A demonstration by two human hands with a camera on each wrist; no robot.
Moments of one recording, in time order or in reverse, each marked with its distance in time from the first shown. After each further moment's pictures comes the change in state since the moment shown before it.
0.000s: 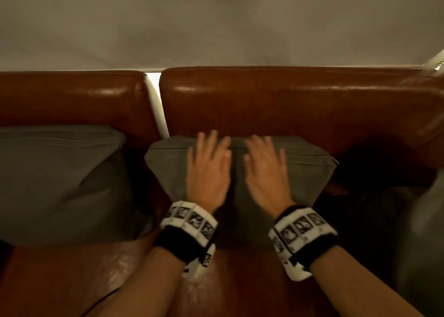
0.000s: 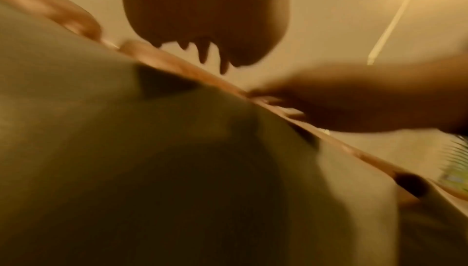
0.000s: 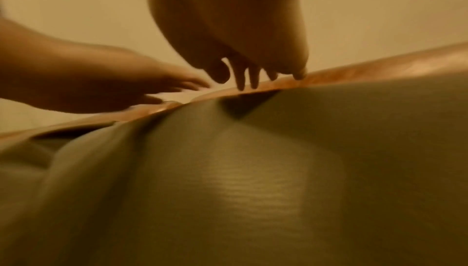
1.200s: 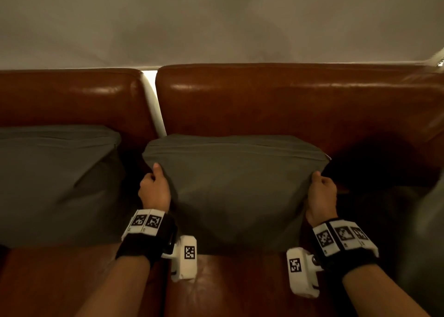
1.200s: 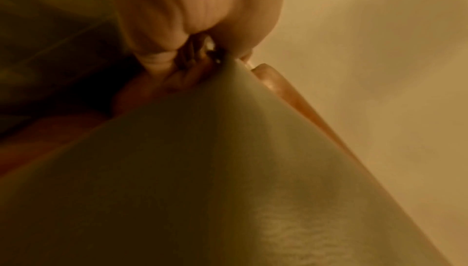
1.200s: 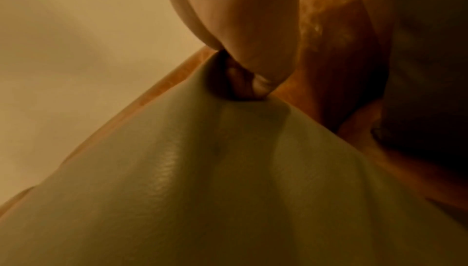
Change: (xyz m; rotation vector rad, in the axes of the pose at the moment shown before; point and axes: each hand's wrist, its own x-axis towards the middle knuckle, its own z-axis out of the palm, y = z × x) left_hand -0.014 -0.071 -0.018 -0.647 0.116 -1.038; right_hand -0.018 0.099 -0.006 0.968 0.317 1.055
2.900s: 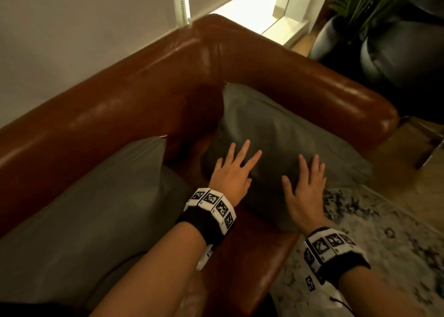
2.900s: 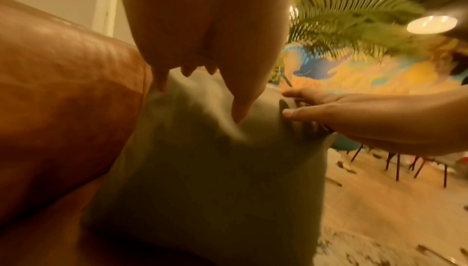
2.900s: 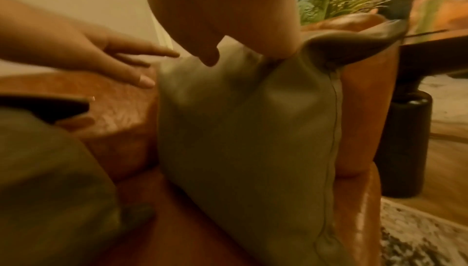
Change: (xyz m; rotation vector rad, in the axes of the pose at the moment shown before) left_hand -0.291 -0.021 0.196 1.101 -1.209 1.749; right_hand -0.092 0.114 -0.258 -0.635 0.553 -0.250
